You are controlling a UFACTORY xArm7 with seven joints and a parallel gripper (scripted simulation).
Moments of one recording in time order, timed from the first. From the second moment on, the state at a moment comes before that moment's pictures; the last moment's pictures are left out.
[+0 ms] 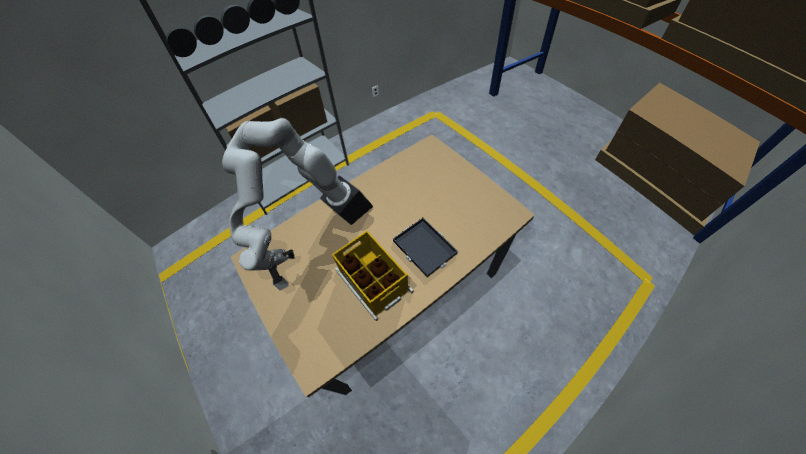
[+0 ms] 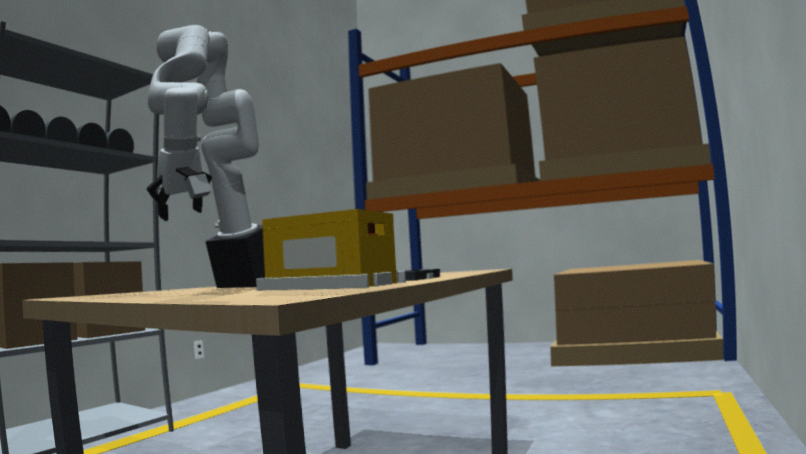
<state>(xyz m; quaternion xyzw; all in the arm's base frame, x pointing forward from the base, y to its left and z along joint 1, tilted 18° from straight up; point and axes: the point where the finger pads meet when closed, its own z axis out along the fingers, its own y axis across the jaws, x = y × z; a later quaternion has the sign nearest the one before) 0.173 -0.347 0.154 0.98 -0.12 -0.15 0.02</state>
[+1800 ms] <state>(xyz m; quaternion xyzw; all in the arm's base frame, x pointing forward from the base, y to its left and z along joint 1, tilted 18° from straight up) 0.357 -0.170 0.209 1.00 -0.05 -0.05 0.04</state>
